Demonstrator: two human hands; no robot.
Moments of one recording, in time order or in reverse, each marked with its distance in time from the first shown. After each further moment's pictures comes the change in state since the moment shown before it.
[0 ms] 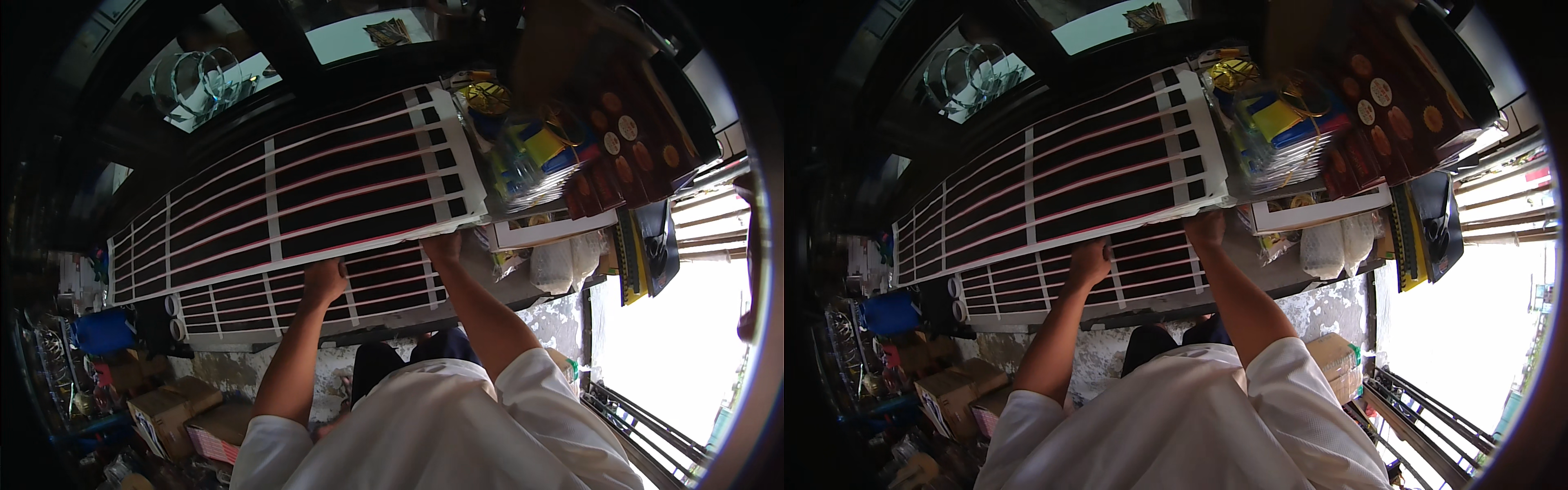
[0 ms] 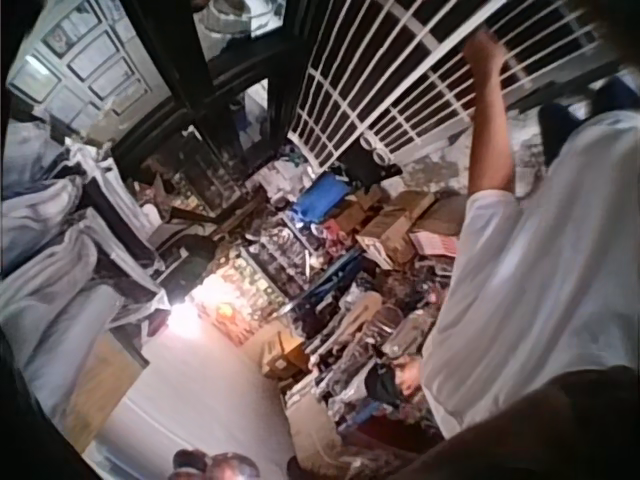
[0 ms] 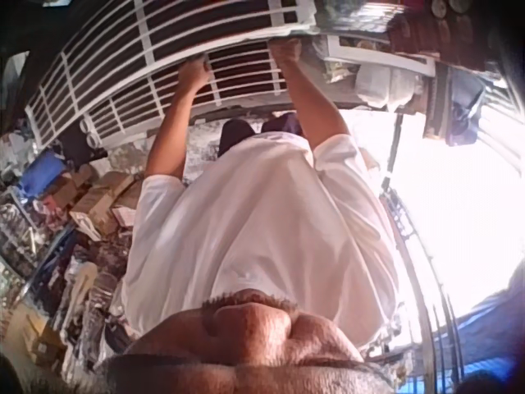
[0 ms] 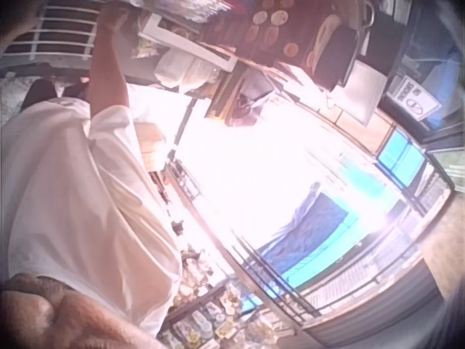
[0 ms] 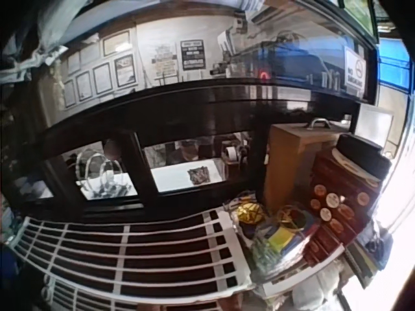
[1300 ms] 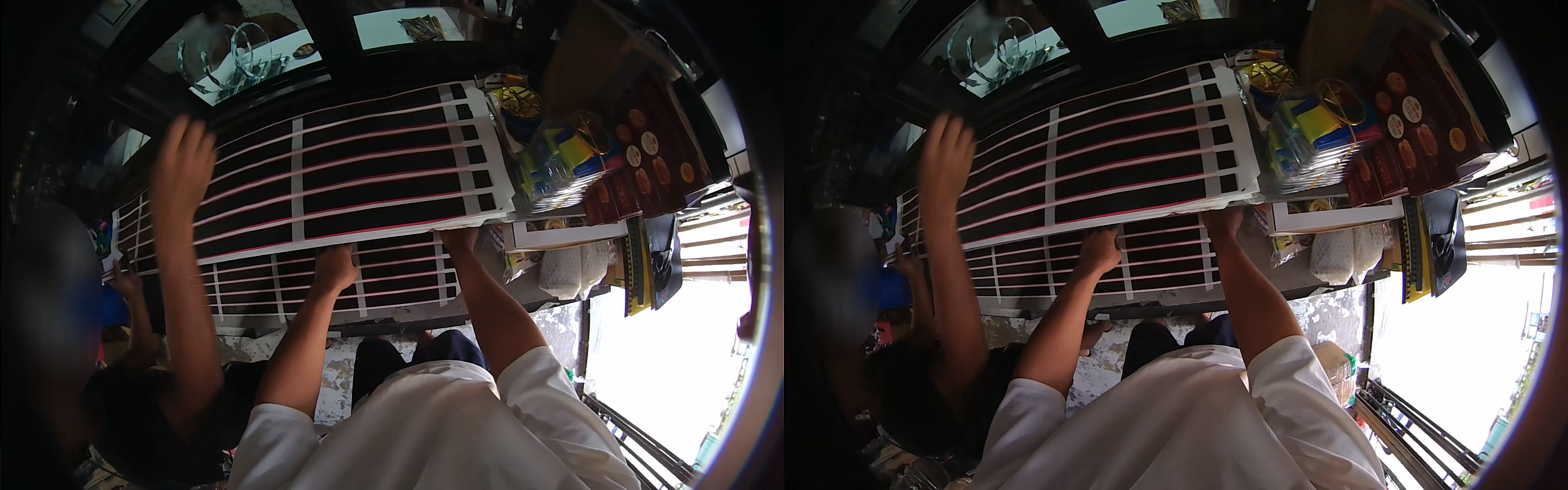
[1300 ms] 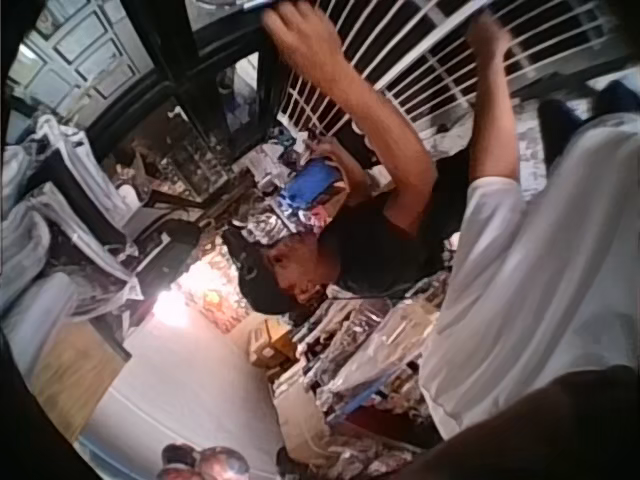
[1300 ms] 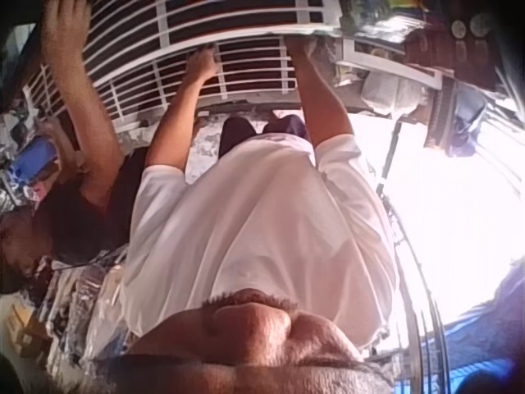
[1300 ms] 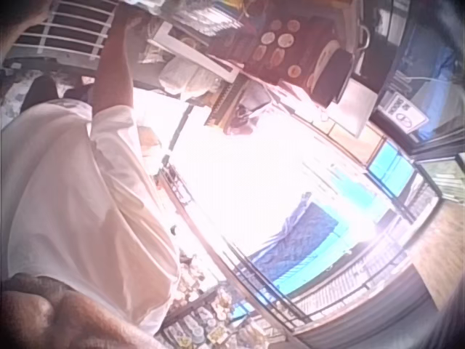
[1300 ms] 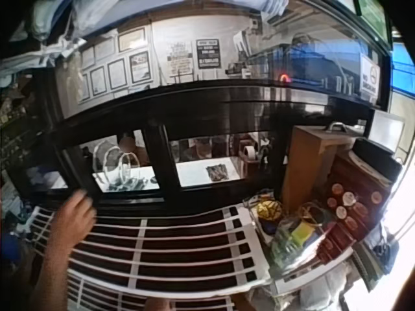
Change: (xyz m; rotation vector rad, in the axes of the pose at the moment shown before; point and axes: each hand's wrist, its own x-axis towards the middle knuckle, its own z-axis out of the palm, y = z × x) left_hand 0.000 0.011 -0.017 0.022 -0.166 -0.117; right_hand 0.022 0.032 0.032 0.103 -0.075 0.271
